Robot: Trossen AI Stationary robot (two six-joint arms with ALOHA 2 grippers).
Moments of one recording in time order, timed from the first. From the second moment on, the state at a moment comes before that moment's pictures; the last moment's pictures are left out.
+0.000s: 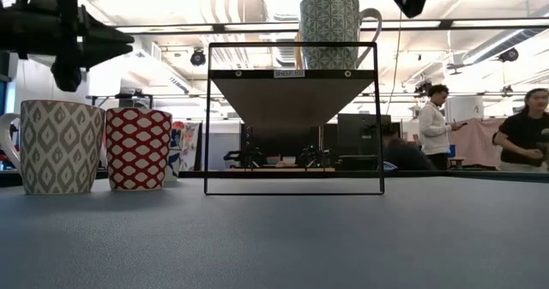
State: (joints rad) left arm -0.38 0.03 0.03 0.31 -1.01 -0.23; right arm 0.09 0.94 0.88 -0.23 0.10 0.40
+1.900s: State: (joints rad) left arm 0.62 1.33 0.91 -0.68 -0.14 -0.08; right arm 0.09 0.77 0.58 -0.76 -0.11 0.81
